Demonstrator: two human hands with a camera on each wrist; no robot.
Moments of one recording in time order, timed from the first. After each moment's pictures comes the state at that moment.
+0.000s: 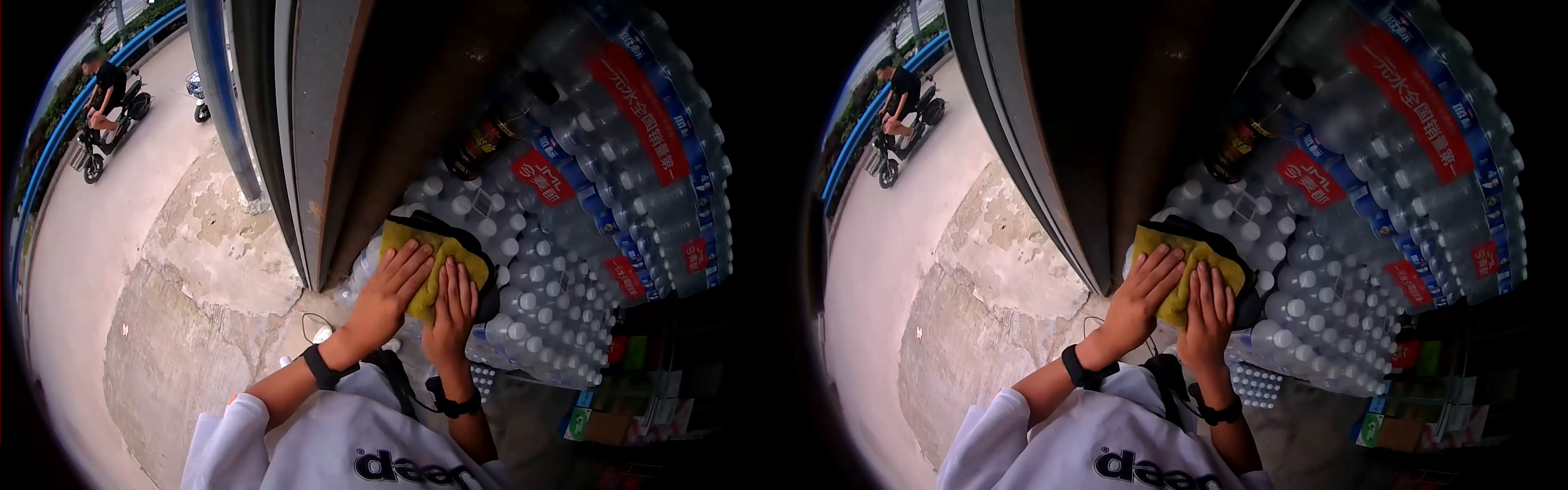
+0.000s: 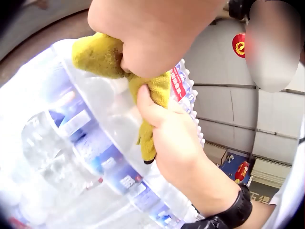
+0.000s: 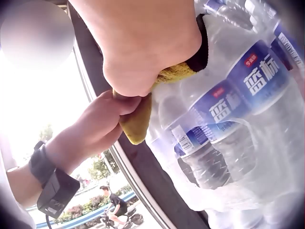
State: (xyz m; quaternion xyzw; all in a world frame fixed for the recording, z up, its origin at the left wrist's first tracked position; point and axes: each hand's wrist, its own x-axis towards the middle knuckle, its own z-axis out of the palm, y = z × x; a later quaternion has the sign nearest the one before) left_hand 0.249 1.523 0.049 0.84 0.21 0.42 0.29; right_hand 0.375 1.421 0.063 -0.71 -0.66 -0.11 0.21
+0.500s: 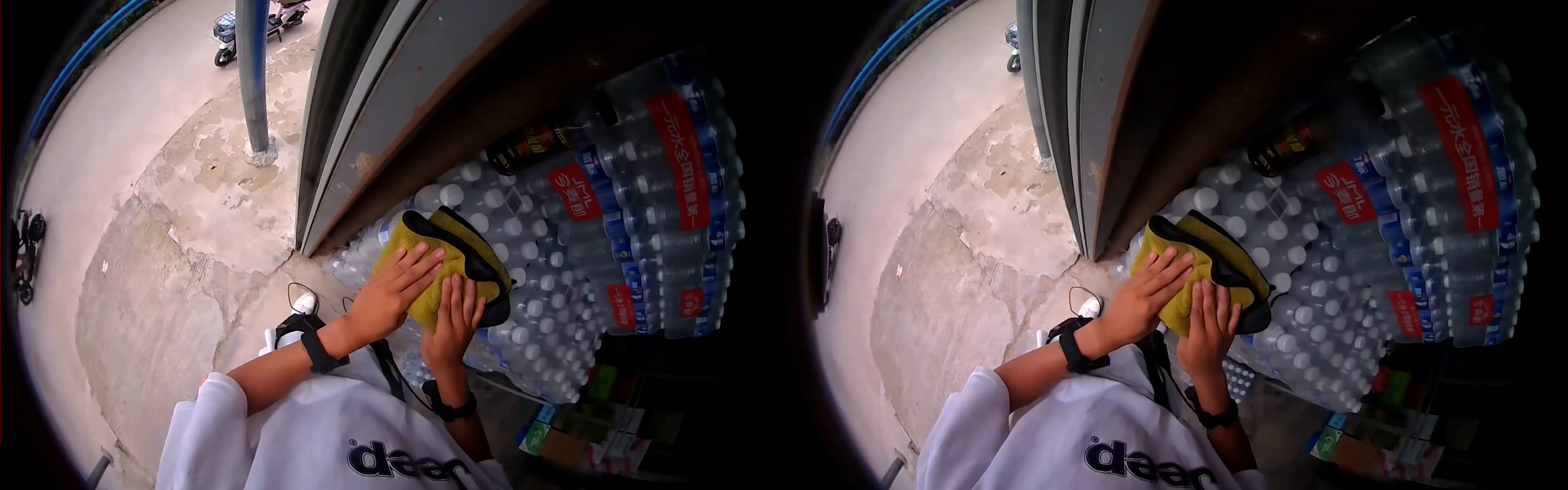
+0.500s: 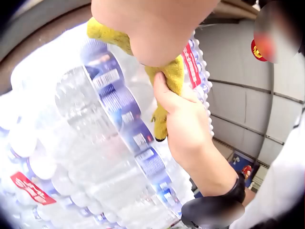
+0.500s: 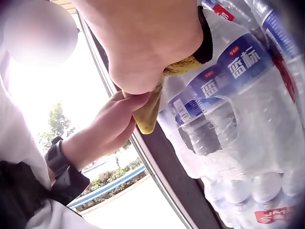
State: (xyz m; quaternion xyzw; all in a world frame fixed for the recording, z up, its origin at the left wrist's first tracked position) left_hand 0.237 1.498 0.002 0.83 0.20 0.42 0.30; right_hand 0.372 1.390 0.035 -0.71 -0.68 -0.10 0.13
